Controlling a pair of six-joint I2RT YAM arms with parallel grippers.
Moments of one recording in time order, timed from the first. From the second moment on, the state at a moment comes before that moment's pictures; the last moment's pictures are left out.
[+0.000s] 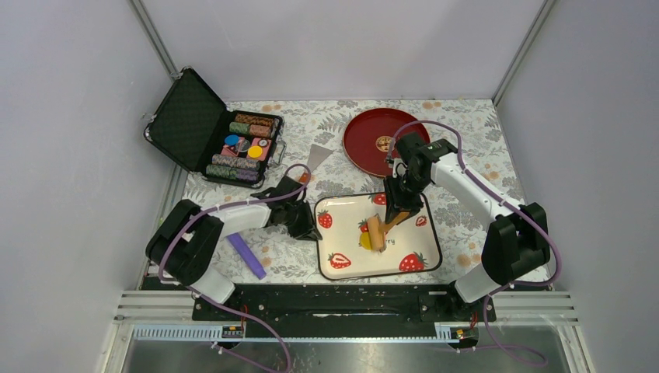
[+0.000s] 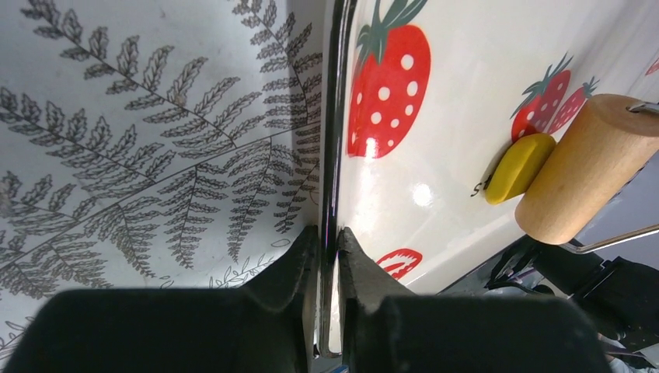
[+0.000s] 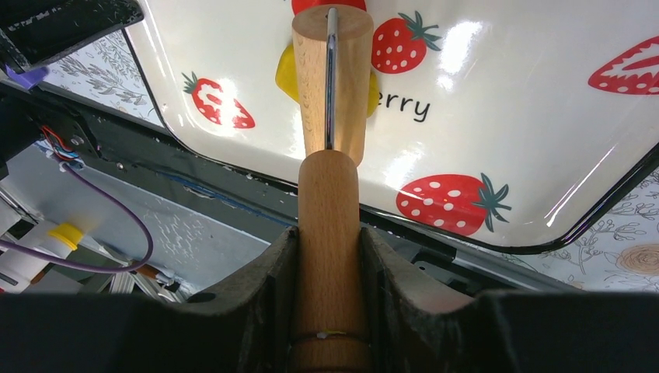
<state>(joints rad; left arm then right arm) -0.58 1.55 0.70 -0.24 0.36 -0.84 0.43 1.56 1.26 -1.16 -0.34 0.30</state>
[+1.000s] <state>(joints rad) -0.41 1.56 0.68 -0.24 0.43 -0.77 0.52 1.63 1.30 -1.10 -0.32 0.39</state>
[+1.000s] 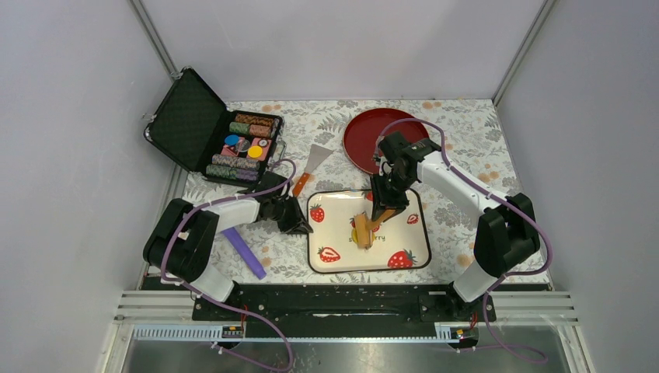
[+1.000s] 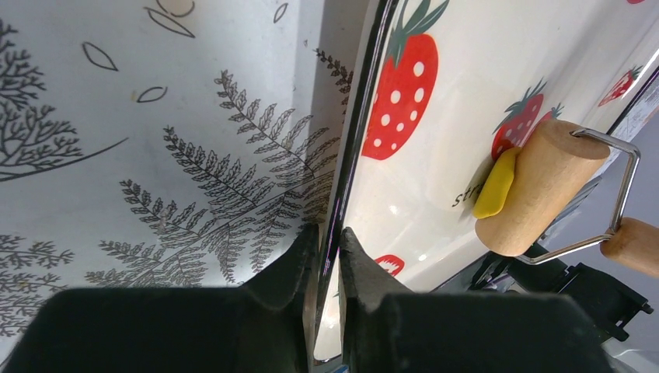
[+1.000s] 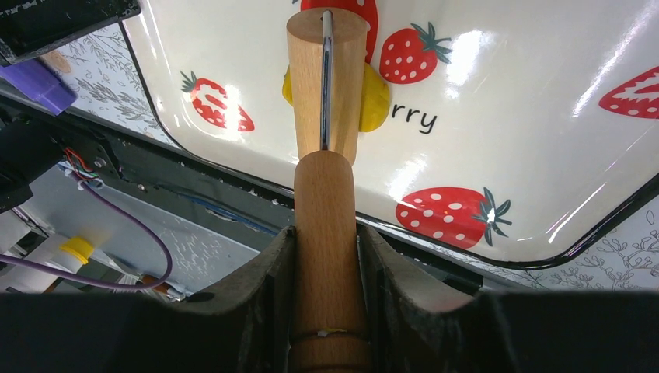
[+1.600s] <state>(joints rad) -0.40 1.56 0.68 -0.23 0.44 -0.76 0.52 1.63 1.30 -1.08 -0.34 0.39</state>
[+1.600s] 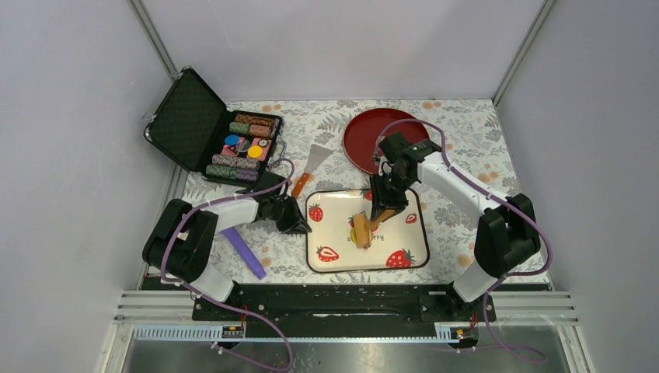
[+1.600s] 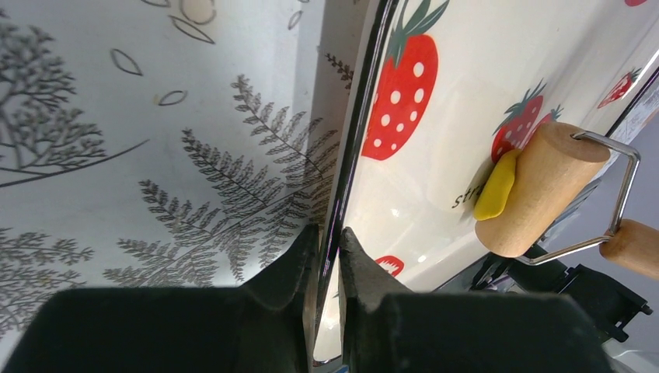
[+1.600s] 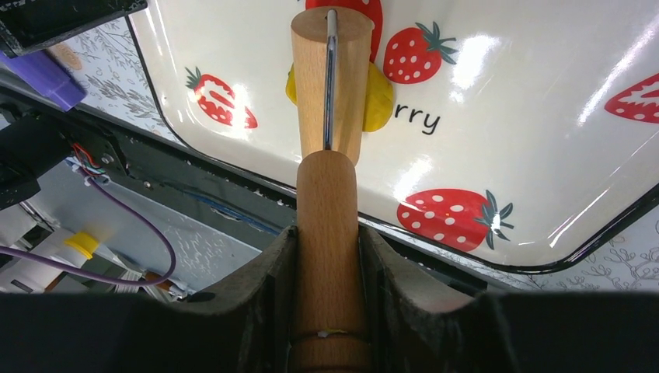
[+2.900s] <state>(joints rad) -0.35 1.54 0.68 -0.25 0.41 -0.74 0.50 1.62 1.46 -1.19 -0.23 0.37</state>
